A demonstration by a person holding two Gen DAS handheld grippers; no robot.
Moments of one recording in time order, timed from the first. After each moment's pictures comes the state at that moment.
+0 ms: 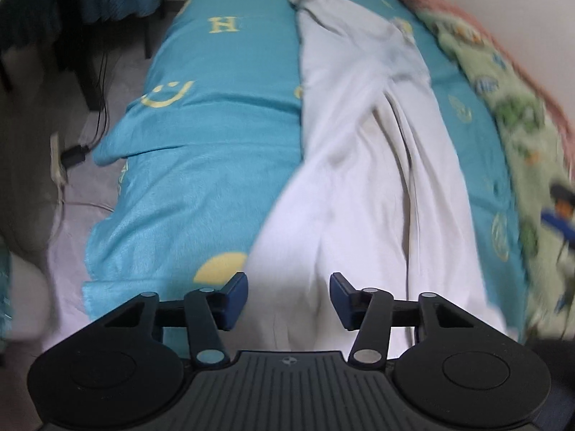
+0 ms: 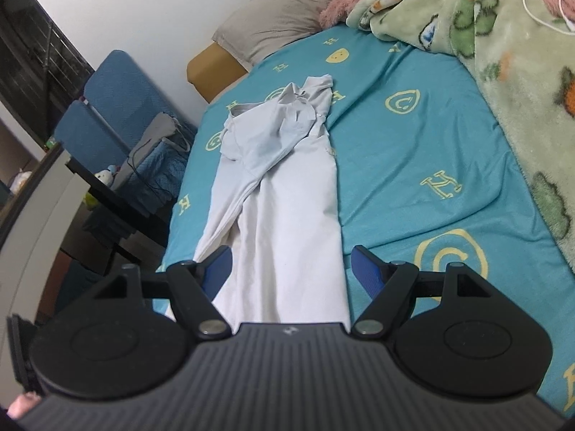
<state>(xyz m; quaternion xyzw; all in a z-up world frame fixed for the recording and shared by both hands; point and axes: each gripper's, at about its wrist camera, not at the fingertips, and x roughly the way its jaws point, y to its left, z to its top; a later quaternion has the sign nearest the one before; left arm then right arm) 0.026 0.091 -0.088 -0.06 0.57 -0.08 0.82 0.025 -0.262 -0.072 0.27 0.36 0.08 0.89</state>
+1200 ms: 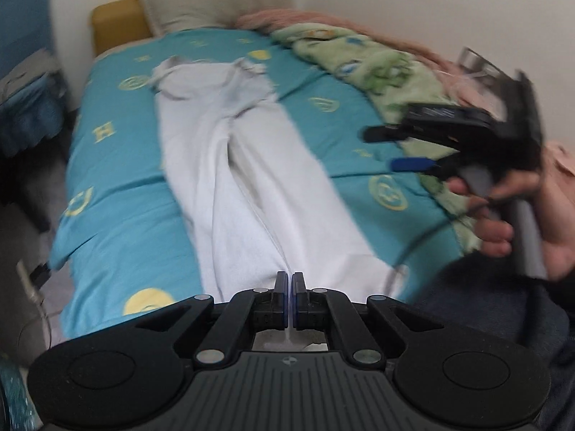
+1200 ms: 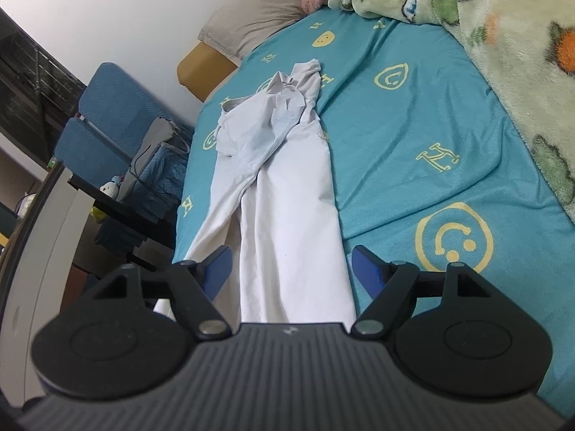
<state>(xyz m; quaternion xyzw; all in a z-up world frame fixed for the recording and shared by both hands) -0.062 -0.013 -0.015 0.05 0.45 -0.25 0.85 0.022 -0.274 -0.083 0.32 0.38 0.07 0.86</state>
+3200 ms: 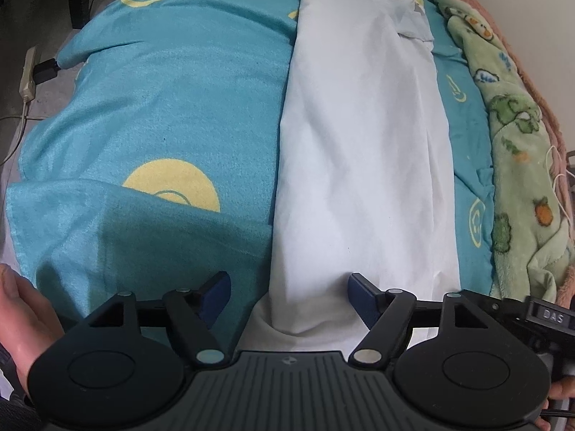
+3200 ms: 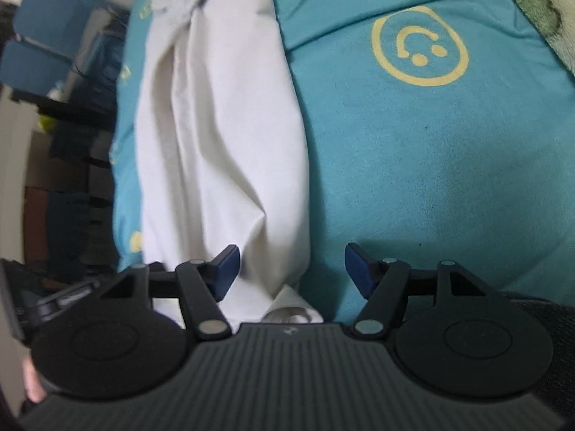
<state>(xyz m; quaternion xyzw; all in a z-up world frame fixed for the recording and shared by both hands) 0.023 0.077 -0.151 -0.19 0.62 -0.10 0.76 -0.009 -0.247 -0.137 0.29 0.60 0.06 0.74</state>
